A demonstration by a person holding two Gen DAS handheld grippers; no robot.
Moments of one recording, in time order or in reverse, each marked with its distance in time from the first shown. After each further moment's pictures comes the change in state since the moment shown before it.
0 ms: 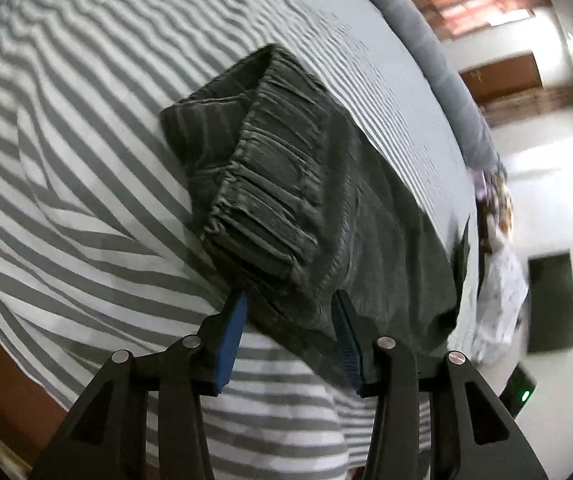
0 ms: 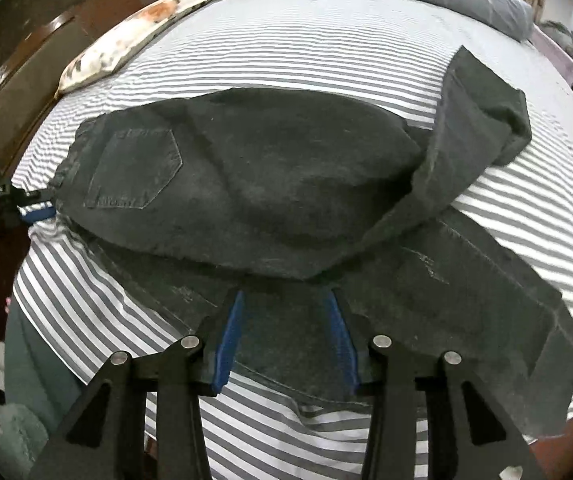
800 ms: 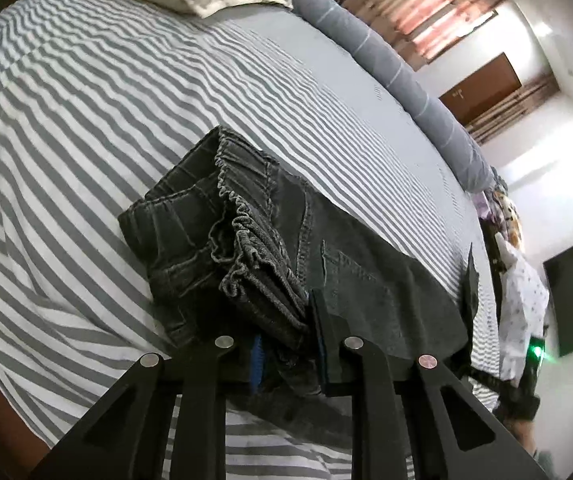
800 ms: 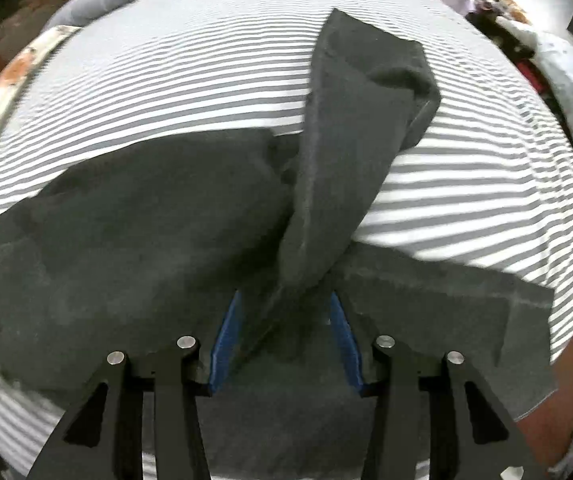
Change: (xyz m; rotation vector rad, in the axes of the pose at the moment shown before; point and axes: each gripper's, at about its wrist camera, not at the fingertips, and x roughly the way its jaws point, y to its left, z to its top) left arm 0.013 -0.043 0.015 0.178 -0.216 0.046; right arm 0.040 -0.056 0.068 0.320 0.061 -0.365
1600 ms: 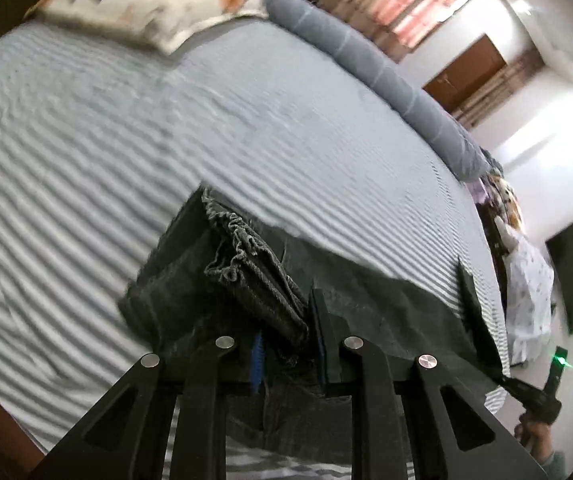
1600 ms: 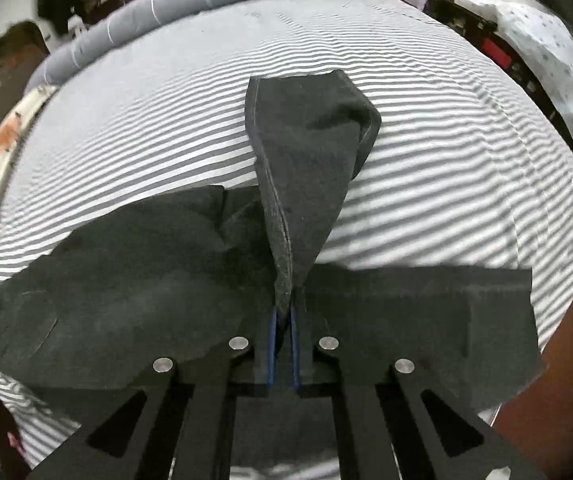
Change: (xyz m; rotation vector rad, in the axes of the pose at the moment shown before) left arm -0.011 -0.011 0.056 0.122 -0.004 -0.009; right arm -0.059 -0.054 -0.027 0.188 -0.080 0.124
